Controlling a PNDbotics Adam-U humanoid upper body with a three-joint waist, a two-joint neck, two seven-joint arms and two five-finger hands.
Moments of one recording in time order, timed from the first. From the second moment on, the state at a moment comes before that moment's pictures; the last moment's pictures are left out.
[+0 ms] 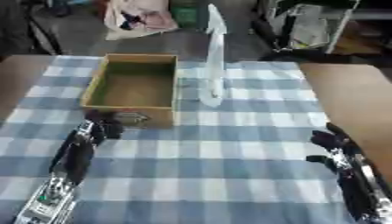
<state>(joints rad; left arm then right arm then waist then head) -0.02 0.17 -0.10 -1.73 -0.02 -0.04 0.04 -0.08 -0.14 0.01 -1.69 -0.05 -0.11 0.21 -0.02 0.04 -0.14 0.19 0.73</state>
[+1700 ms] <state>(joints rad) -0.03 0.16 -0.13 -1.73 -0.01 -0.05 0.02 -0.60 -0.34 0.09 -1.36 -0.11 -0.15 0.17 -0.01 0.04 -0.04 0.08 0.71</state>
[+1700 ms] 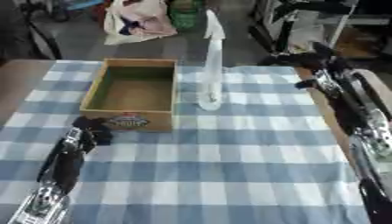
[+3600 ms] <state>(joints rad) -0.17 0.15 -0.19 -1.78 0.03 -0.04 -0.05 -0.99 -0.36 0.01 -0.79 0.14 -0.25 0.09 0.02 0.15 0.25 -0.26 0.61</state>
